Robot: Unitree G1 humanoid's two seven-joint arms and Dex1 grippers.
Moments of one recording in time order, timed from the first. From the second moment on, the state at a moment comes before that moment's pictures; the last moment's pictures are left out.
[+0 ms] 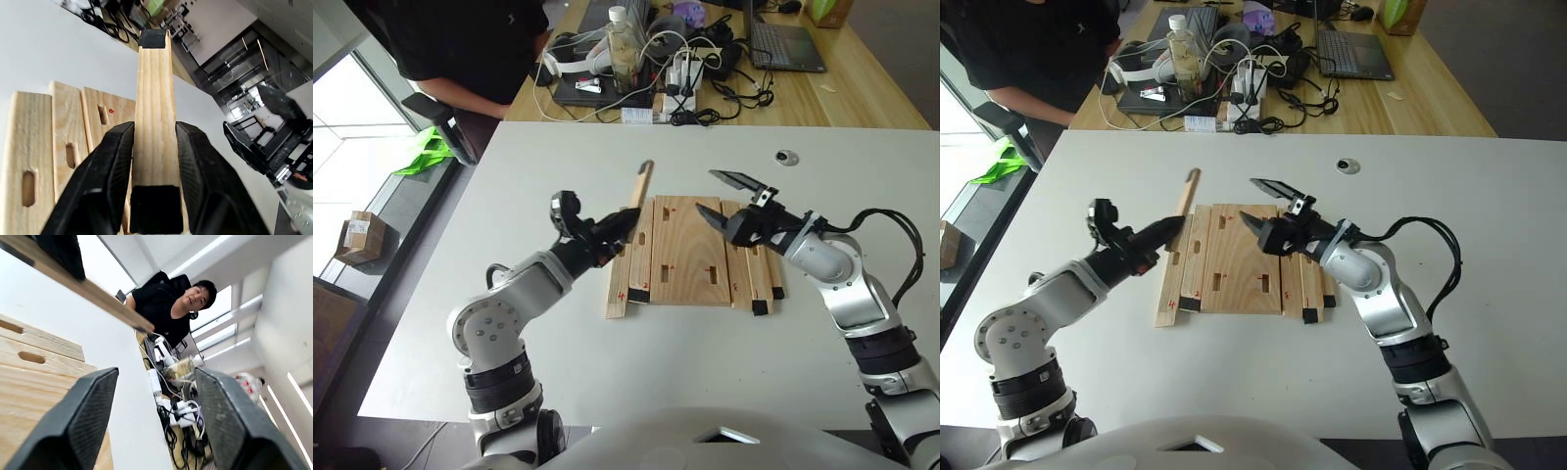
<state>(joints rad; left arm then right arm) -0.12 0.19 0.26 -0.46 -1.04 1.20 -0.05 -0.28 -0.54 0.32 -0.14 -0.38 -0.35 0.55</state>
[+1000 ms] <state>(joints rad) -0.26 0.28 -0.02 -0.56 -0.88 1.34 -0.06 -0.39 -0.64 0.47 -0.16 -0.72 -0.45 0.68</state>
